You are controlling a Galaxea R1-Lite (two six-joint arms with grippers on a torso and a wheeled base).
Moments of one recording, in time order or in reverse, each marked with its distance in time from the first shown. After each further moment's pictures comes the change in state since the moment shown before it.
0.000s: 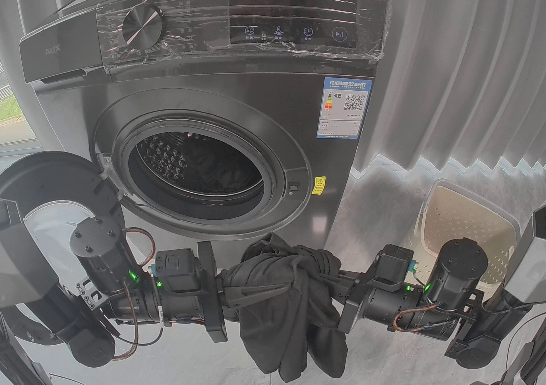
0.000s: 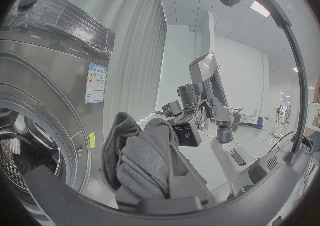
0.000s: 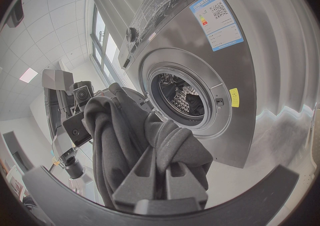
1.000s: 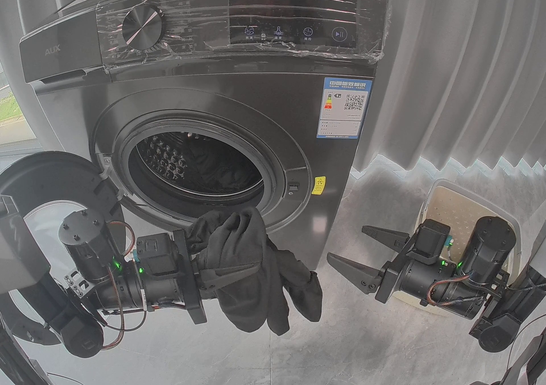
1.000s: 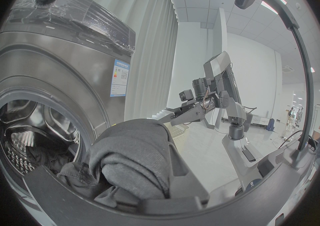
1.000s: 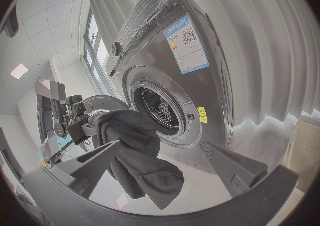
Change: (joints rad) left arm 0.118 -0.004 0.025 -0.002 0.006 -0.009; right arm -0.164 -0.095 0.054 0.004 0.030 -0.043
